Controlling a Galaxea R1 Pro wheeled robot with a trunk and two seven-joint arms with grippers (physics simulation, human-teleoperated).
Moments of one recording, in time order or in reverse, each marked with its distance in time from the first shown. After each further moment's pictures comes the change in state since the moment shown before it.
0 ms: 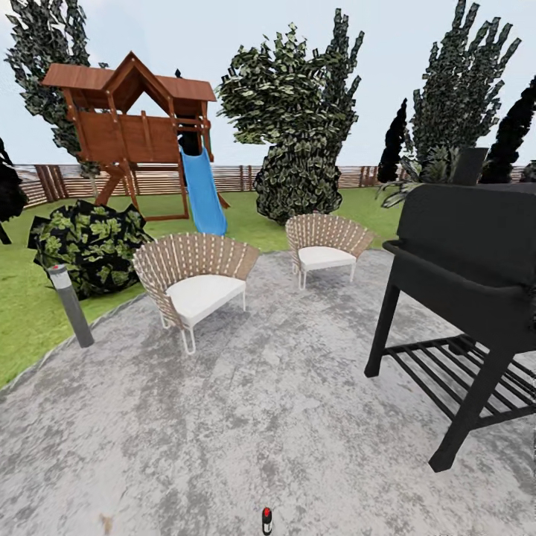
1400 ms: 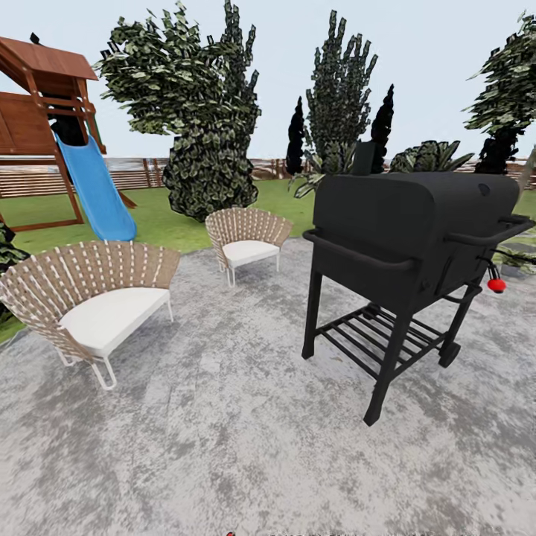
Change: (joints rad) left arm 0.000 -0.001 -0.001 0.000 0.004 0.000 0.000; right arm 0.000 0.000 -0.002 0.000 0.000 0.000 0.000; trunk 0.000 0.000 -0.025
